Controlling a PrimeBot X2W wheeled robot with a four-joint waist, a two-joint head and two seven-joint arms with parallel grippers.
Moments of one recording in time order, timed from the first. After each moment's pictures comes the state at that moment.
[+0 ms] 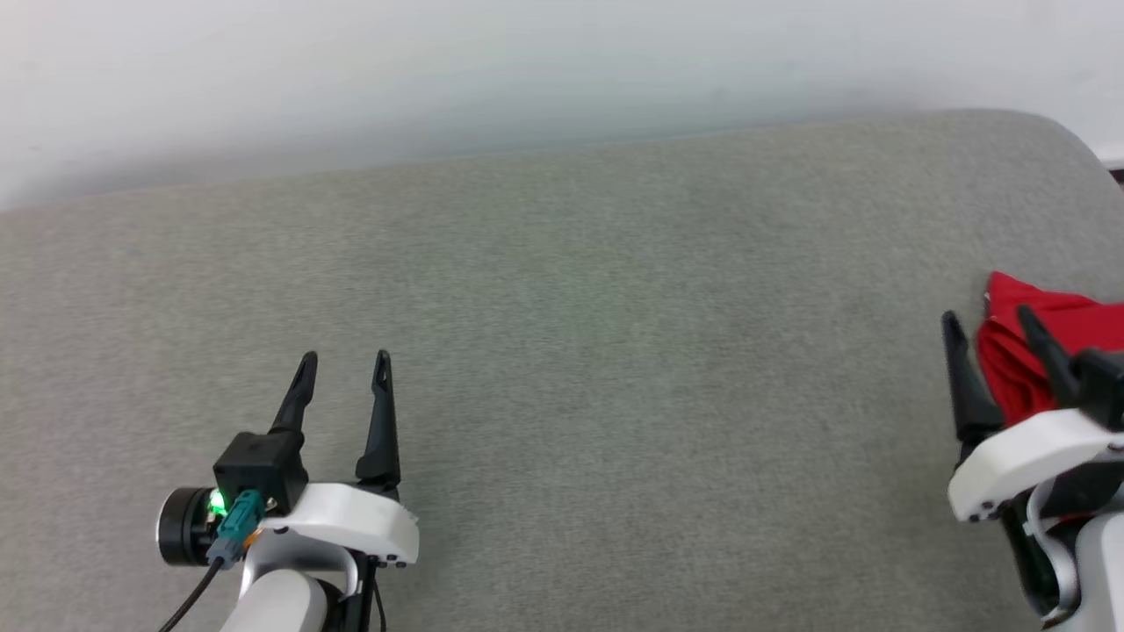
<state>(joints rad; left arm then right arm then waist) -0.18 0.27 -0.33 0.12 -0.41 0.22 -0.24 -0.23 -0.21 -0.08 0.19 0.14 0.13 0.02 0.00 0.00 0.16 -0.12</state>
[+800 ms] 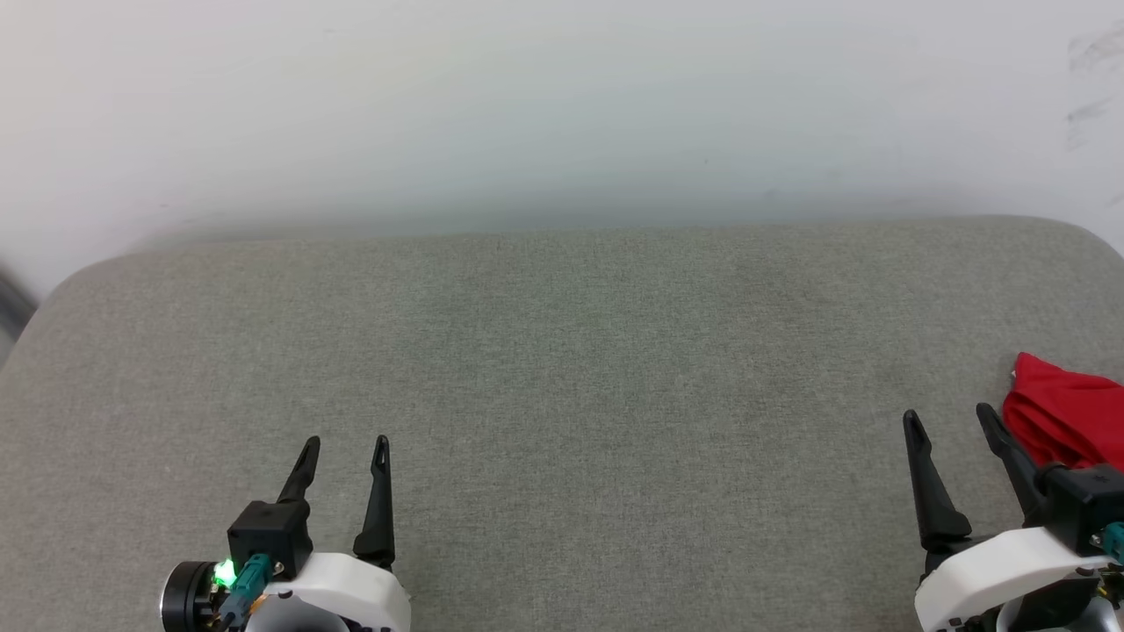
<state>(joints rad) -0.07 0.27 -0.31 0.21 -0.39 0.19 -0.26 0.06 -0.09 -0.06 -0.10 0.10 0.13 0.04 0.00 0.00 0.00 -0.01</state>
